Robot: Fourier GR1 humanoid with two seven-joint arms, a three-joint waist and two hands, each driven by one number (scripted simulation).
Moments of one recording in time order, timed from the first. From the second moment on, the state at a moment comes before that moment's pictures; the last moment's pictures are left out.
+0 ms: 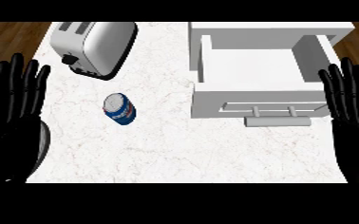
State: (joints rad) left arm -0.01 0.13 0.00 -2.10 0.04 0.04 -0.02; right arm 0.02 -0.11 -0.02 -2.10 0.02 0.02 0.00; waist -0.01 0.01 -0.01
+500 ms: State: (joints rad) left arm -0.10 0.05 -0.13 -1.95 -0.12 0.14 0.17; right arm 0.04 -0.08 -0.02 -2.06 0.03 -0.01 0.11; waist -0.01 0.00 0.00
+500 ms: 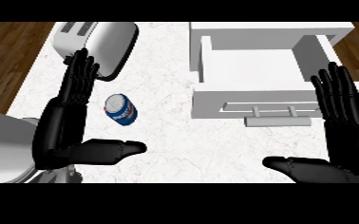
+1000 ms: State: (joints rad) left arm -0.14 0.00 -0.21 -1.97 -0.24 0.22 0.41; right arm 0.15 -0.08 -0.06 -2.10 0.00 0.02 0.17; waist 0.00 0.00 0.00
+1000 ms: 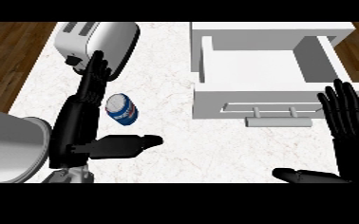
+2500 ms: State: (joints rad) left arm -0.15 0.01 -0.08 -1.66 -0.13 0.26 0.19; right arm 0.25 -0.07 -0.19 -2.07 -0.07 0.16 0.04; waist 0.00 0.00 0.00
